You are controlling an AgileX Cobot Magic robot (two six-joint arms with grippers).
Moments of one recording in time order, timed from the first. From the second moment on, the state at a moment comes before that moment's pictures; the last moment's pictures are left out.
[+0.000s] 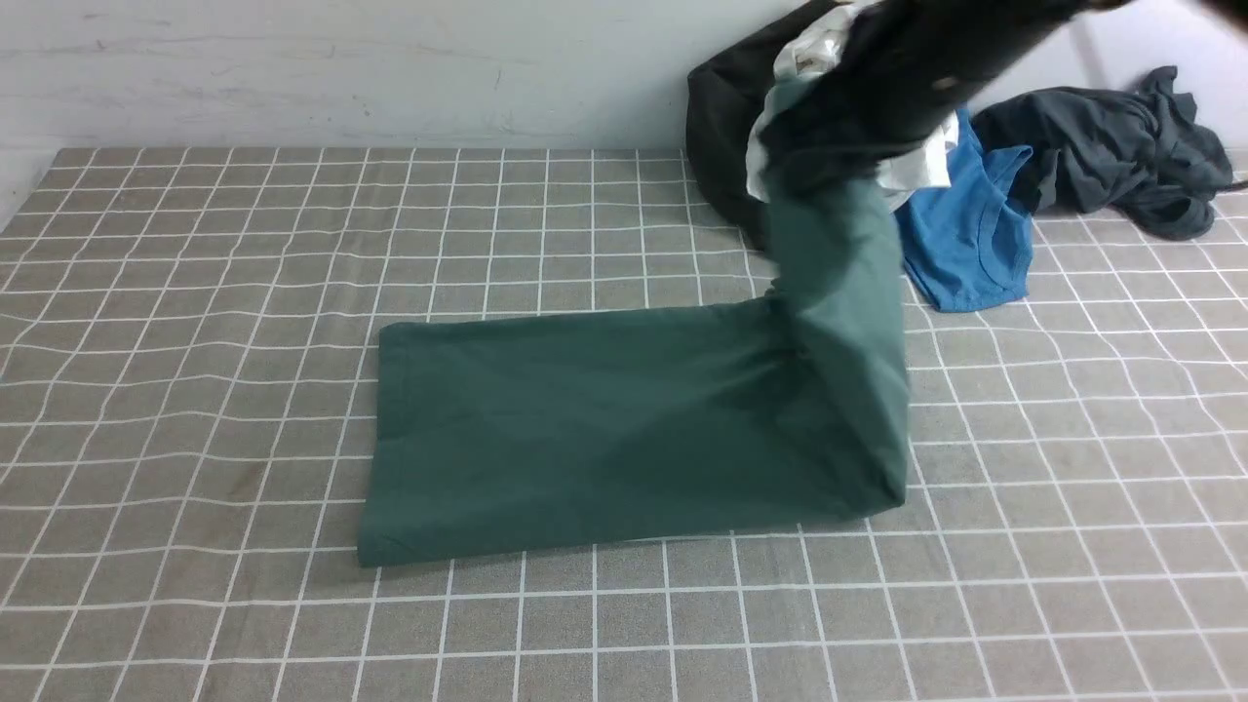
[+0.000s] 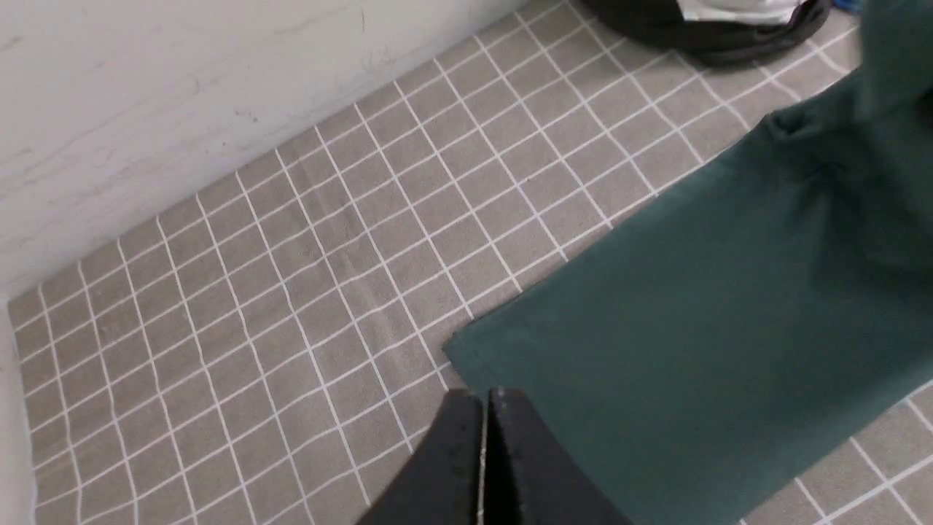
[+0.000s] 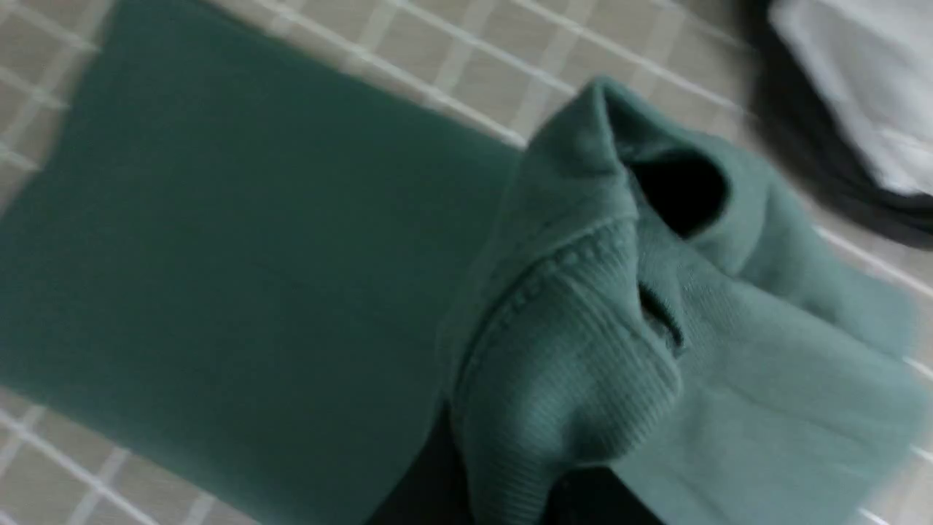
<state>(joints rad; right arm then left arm) 0.49 1.98 -1.98 0.17 1.15 -0.21 -0.29 1.43 -1.92 -0.01 1.26 0.25</state>
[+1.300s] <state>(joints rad) 0.67 1.68 -1.74 0.15 1.26 -0.16 -0.29 0.23 -0.62 0.24 1.05 -0.10</state>
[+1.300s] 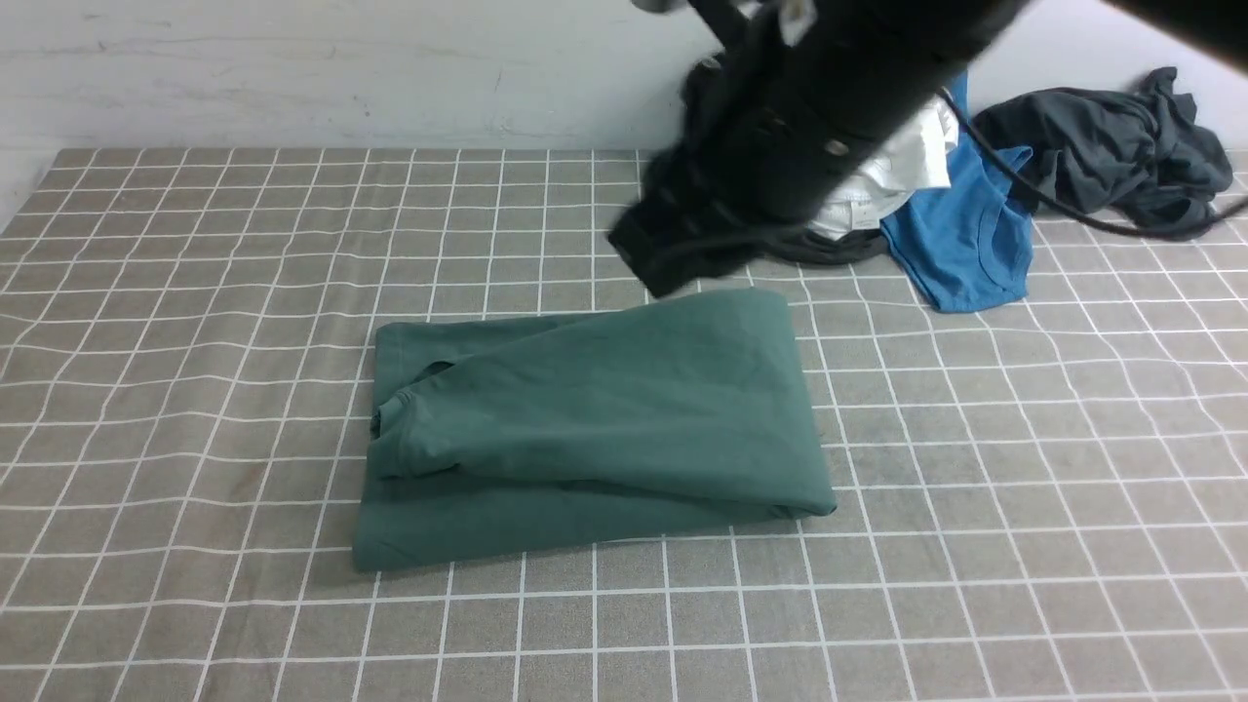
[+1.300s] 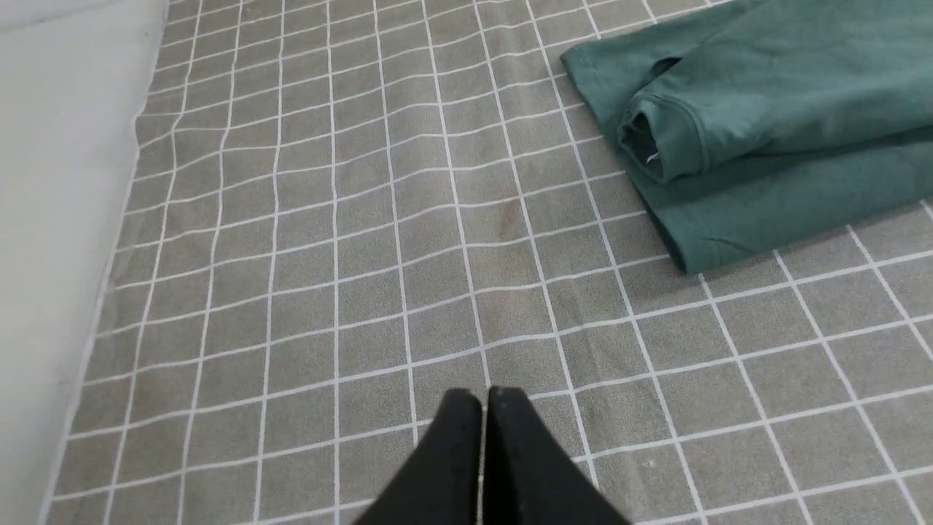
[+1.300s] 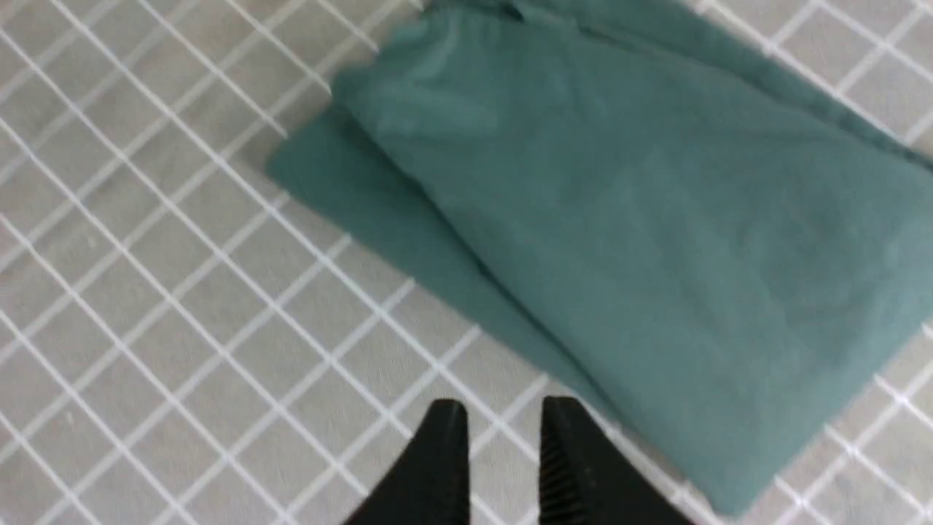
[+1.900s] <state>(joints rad) 0.67 0.97 -1.11 0.19 0.85 -0.16 -0.29 0.13 -0.50 0.24 1.04 -0.10</state>
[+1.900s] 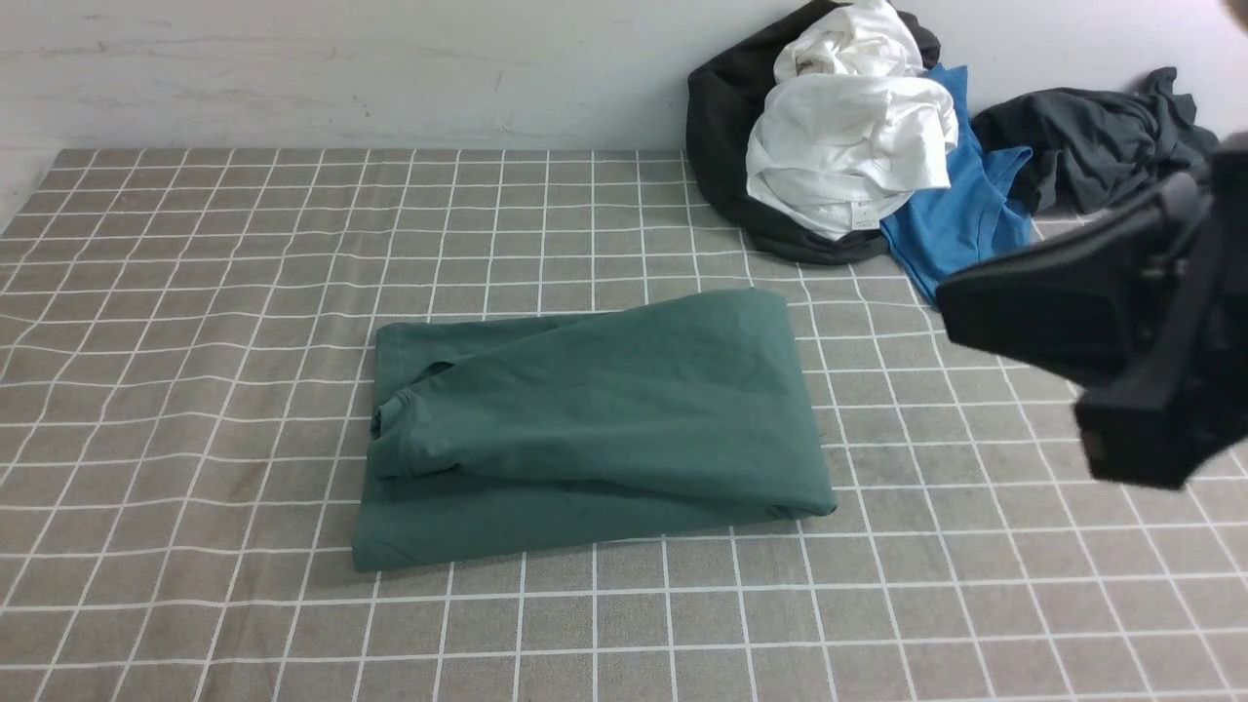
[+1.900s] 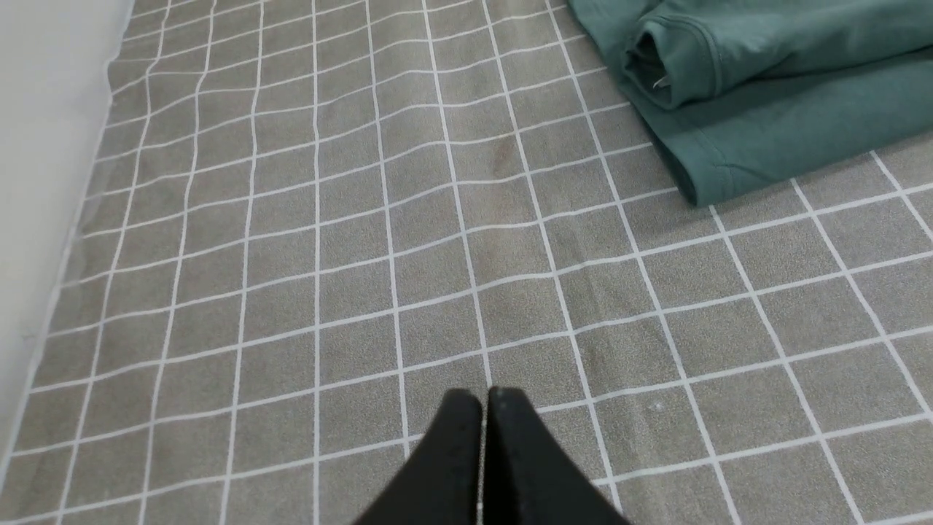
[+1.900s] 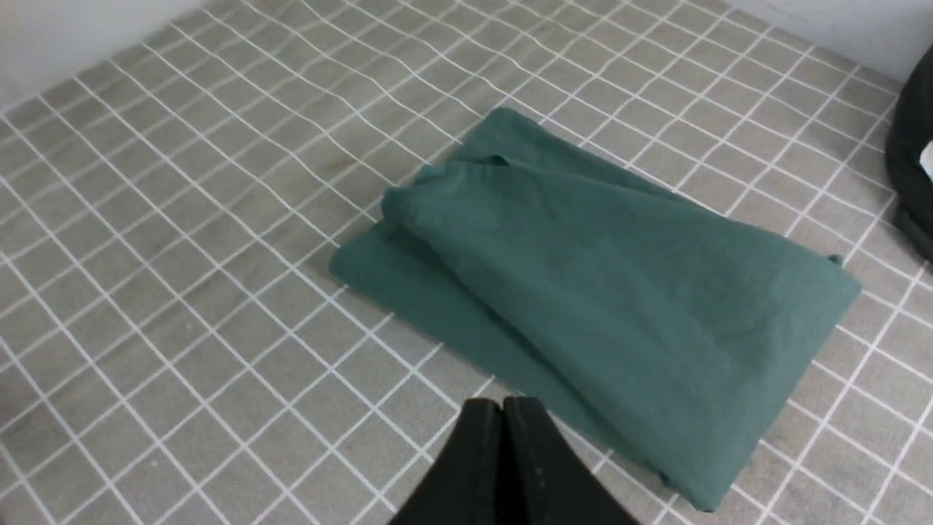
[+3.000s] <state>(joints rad) 0.12 0.26 -0.17 0.10 0.15 0.00 -0.29 0.13 -0.50 0.24 1.04 -0.10</state>
